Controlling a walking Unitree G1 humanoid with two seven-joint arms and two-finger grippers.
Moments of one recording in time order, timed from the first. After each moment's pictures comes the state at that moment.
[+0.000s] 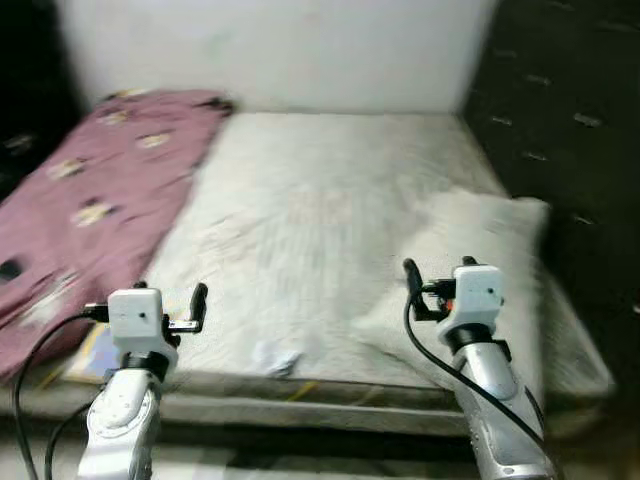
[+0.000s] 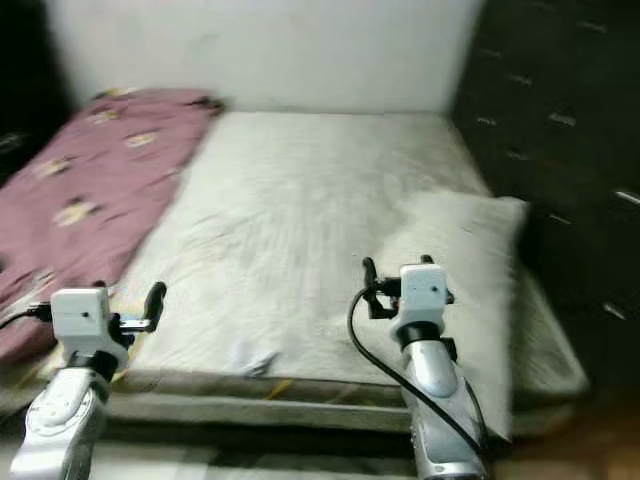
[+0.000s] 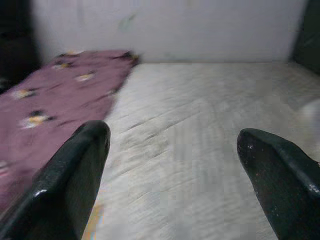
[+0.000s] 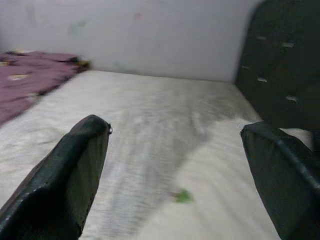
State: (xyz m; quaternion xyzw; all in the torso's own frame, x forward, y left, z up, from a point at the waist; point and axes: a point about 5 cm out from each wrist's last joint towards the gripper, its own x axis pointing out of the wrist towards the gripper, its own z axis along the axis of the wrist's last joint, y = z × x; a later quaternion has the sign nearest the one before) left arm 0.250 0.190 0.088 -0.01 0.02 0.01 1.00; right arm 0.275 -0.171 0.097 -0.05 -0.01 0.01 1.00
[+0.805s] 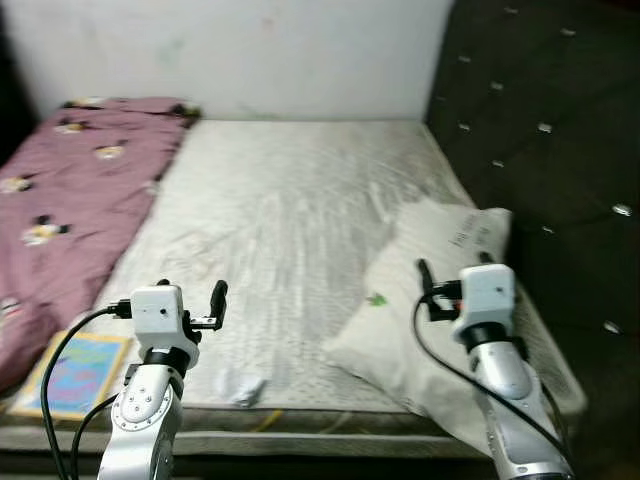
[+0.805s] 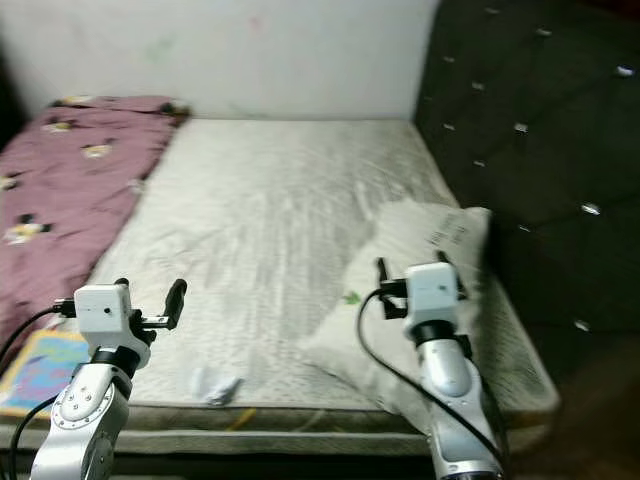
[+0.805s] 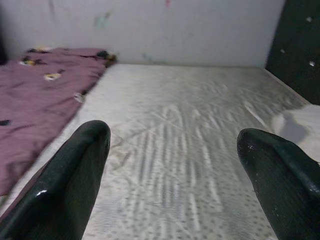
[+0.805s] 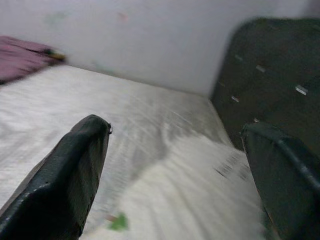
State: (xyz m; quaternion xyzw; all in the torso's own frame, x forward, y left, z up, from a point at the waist) left arm 0.254 0.185 0.088 -0.02 0.02 0.00 1.00; right arm 0.281 -0.169 0.105 -0.10 -0.04 0.03 0.99
